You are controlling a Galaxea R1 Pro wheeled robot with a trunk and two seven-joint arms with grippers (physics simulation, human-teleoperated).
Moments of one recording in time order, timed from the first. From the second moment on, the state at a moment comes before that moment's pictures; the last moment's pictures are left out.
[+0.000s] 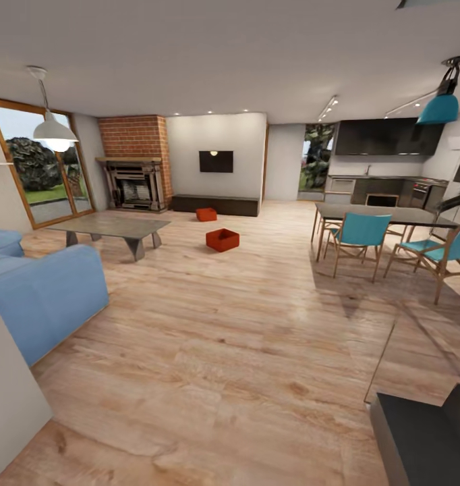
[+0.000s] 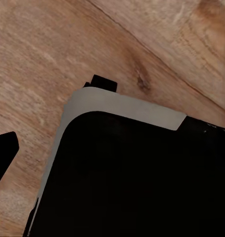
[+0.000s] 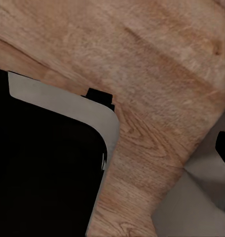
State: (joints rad) left arm 0.00 0.02 0.04 -0.24 0.32 0.02 0.01; right arm -0.13 -0.09 0.07 0.03 0.22 -0.18 0.07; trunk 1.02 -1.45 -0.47
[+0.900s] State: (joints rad) left arm 0.00 0.02 0.04 -0.24 0.32 0.03 0.01; right arm -0.13 -0.08 0.07 0.03 0.27 -0.18 0.07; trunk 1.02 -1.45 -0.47
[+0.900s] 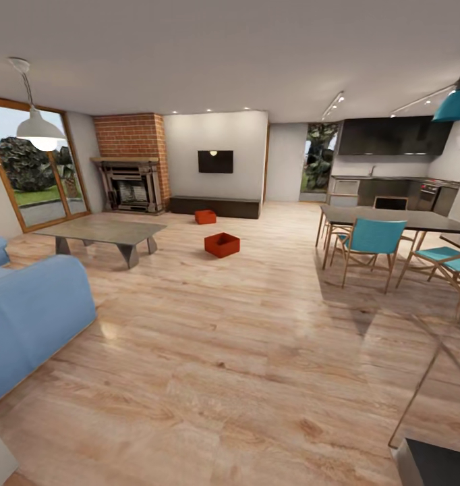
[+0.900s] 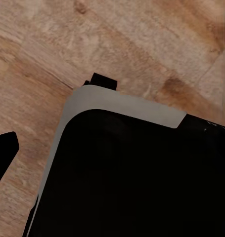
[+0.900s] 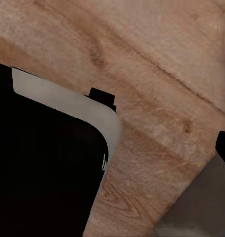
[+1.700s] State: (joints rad) left arm 0.00 0.02 0.03 -0.24 0.32 0.03 0.01; right arm -0.13 -0.08 0.07 0.03 0.27 -0.18 0.07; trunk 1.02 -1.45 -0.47
